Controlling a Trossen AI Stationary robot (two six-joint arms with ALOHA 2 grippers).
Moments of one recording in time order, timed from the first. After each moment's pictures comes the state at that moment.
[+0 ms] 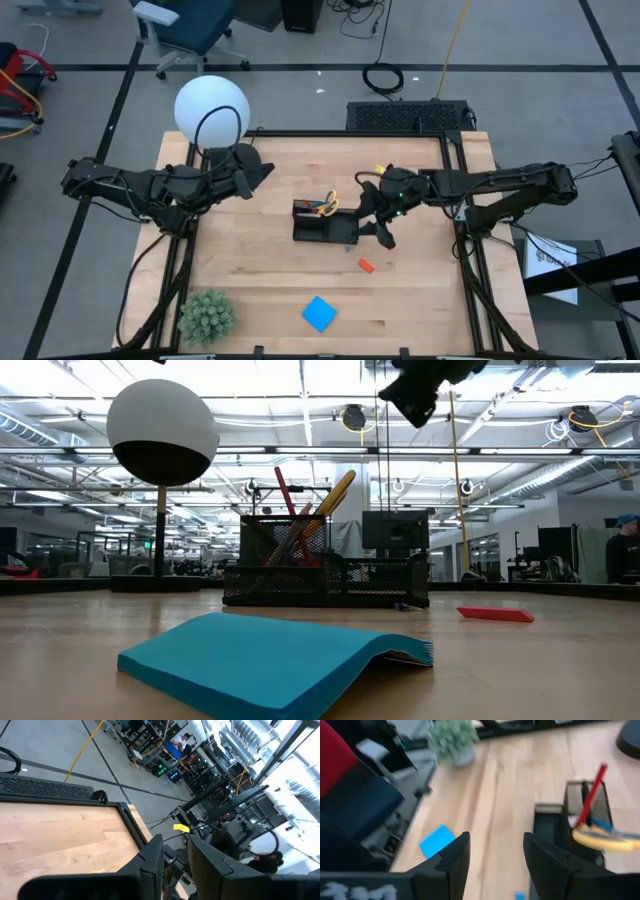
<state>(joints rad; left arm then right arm) -0.22 0.97 1.01 -0.13 -0.70 -0.96 0.01 1.27 1.00 -0.29 -0.31 0.16</state>
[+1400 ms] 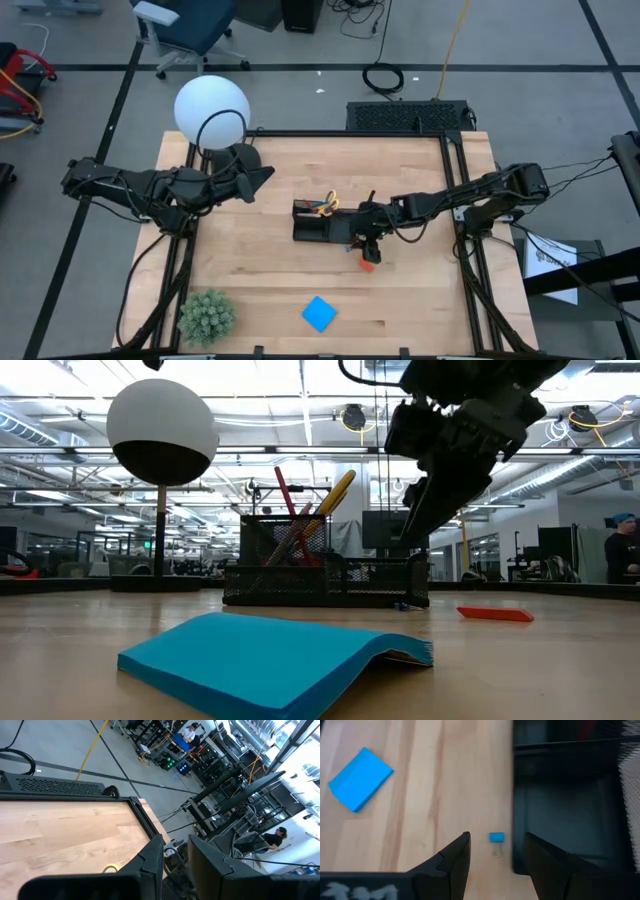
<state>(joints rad) -0.23 0.97 1.01 -0.21 -0.70 -0.95 0.08 1.53 0.81 -0.18 -0.13 0.20</state>
